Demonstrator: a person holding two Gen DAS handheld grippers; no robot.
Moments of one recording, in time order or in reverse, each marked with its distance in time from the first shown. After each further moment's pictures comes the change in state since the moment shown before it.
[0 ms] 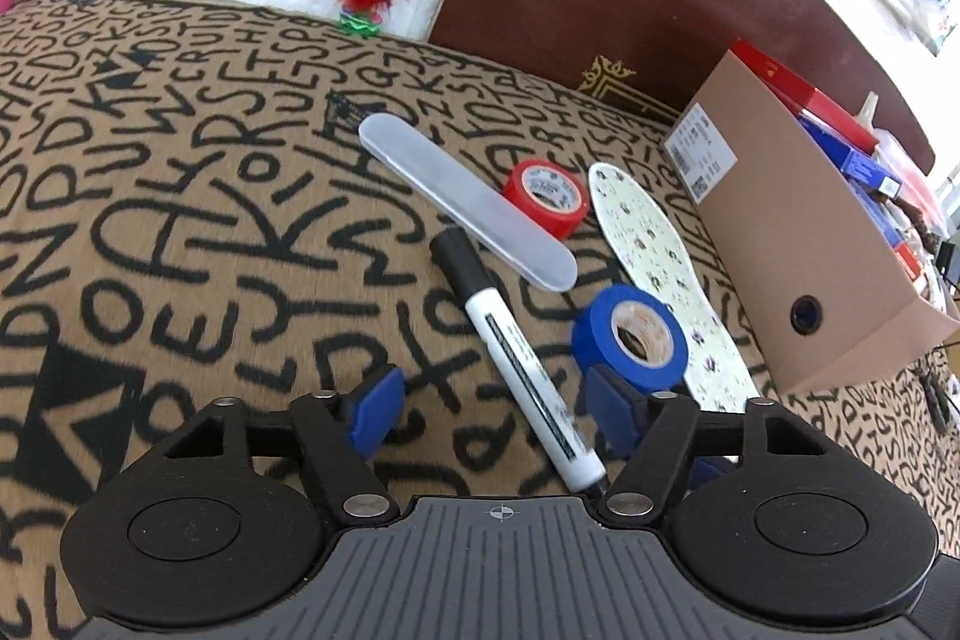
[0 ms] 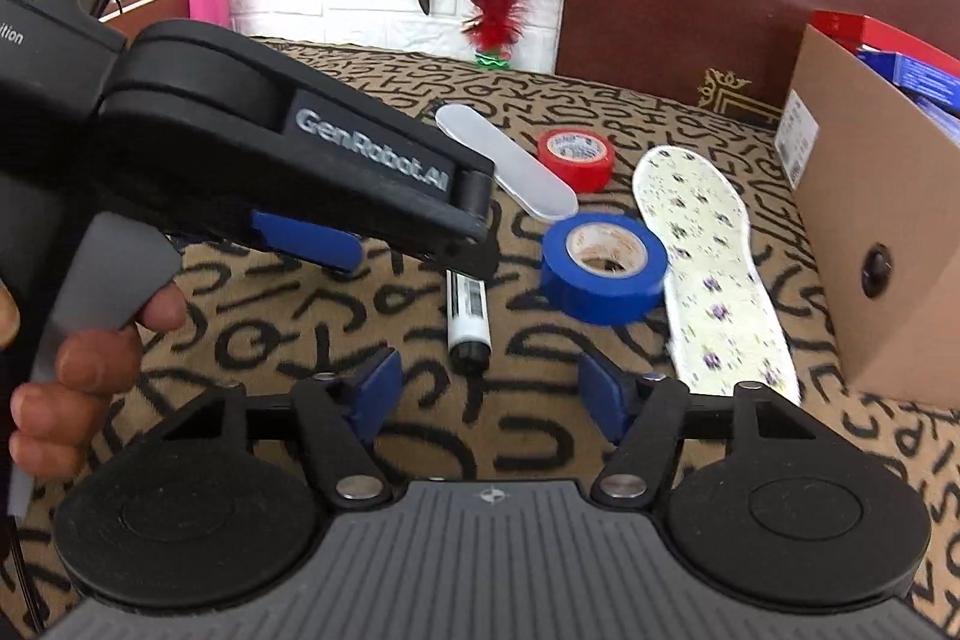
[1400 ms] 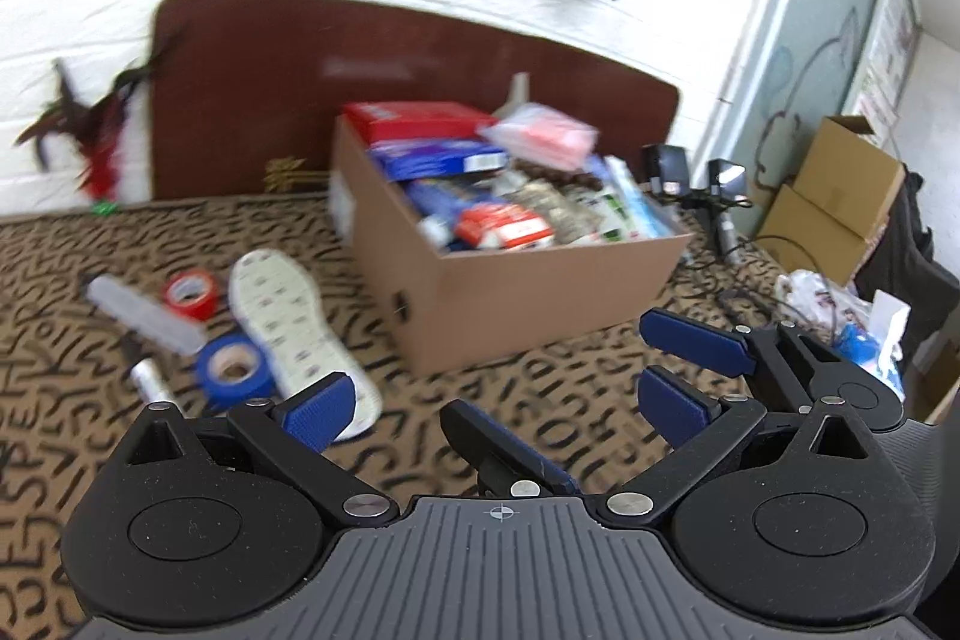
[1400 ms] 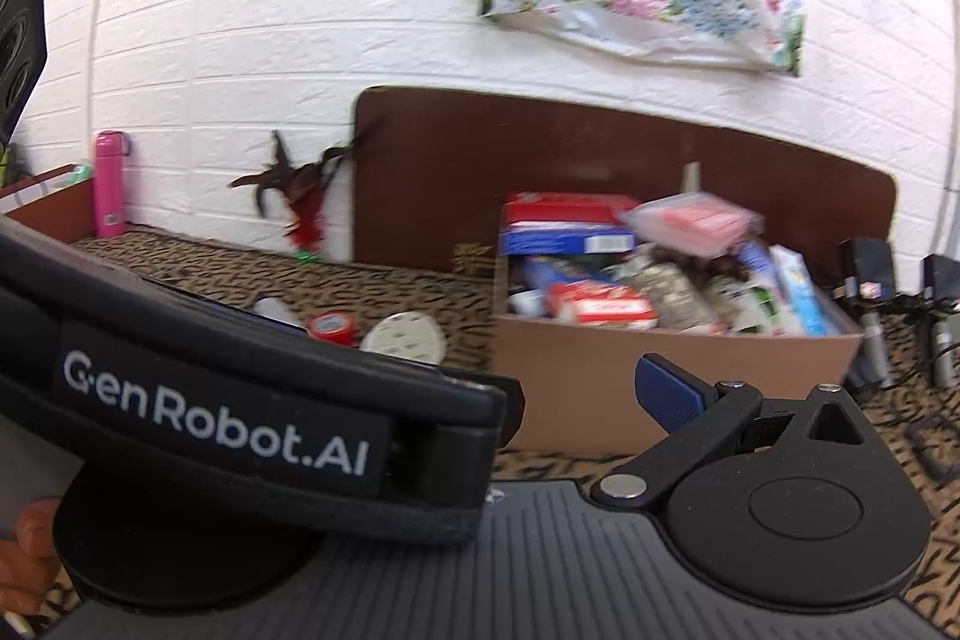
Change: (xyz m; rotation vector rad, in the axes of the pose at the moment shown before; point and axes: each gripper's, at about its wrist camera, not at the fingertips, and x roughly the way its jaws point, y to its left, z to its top) left arm -0.111 -0.185 -0.062 0.340 -0.136 -0.213; right arm -0.189 -0.080 -0.027 0.112 -0.327 -0.236
